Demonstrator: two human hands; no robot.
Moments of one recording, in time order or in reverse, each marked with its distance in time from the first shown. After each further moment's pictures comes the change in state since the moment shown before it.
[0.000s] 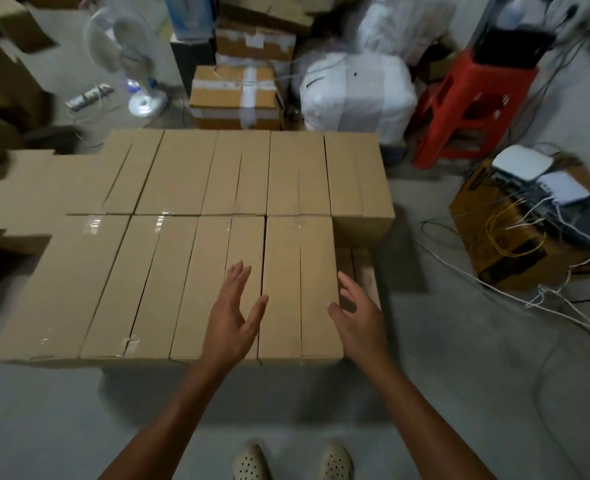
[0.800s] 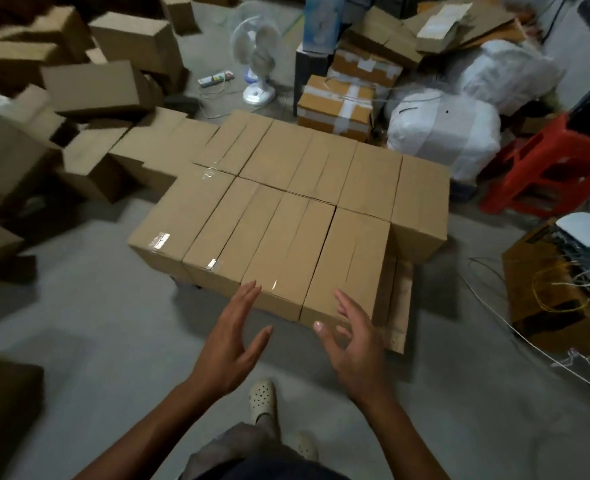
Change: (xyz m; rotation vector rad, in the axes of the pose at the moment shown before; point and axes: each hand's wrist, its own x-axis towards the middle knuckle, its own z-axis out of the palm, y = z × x) left_hand -0.275 0.036 -0.141 0.051 0.127 0.013; right_hand -0.252 -0.079 -0.004 -0.094 -0.296 -0.321
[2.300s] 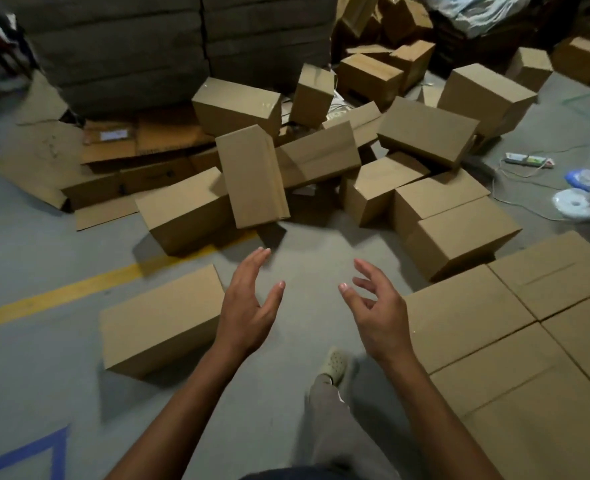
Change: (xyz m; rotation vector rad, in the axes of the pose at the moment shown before) left_hand -0.051 -0.365 -0.493 0.030 0.870 -0.631; right_hand 0.149 -0.338 0.614 0.038 -0.673 -0.417
